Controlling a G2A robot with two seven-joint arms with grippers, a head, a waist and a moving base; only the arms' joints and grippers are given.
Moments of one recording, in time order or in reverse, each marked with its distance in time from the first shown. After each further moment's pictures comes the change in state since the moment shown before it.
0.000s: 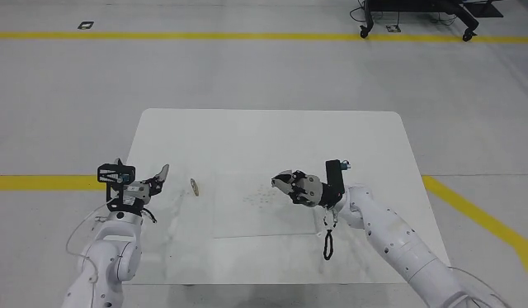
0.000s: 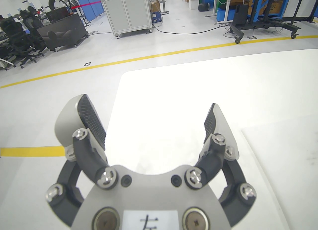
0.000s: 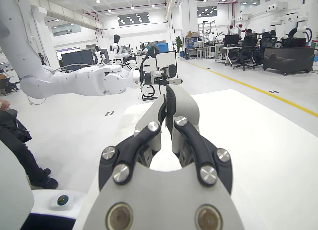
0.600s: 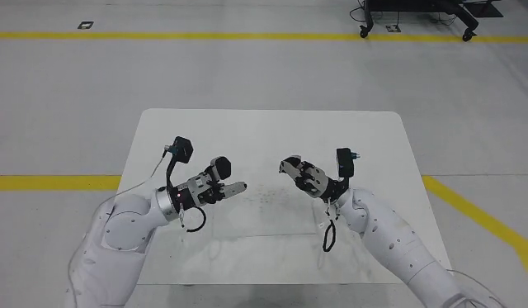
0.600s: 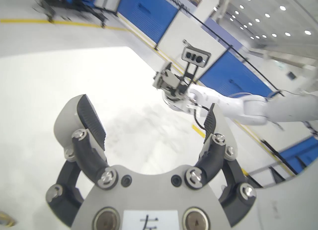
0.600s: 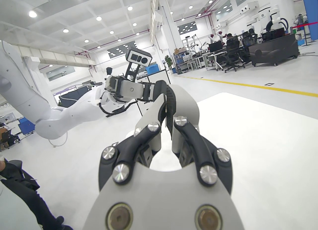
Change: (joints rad) left arm -0.294 0.022 0.183 0.008 -1.165 -0.580 -0.882; right arm -0.016 -0.011 0.009 0.019 0.384 0.000 0.179
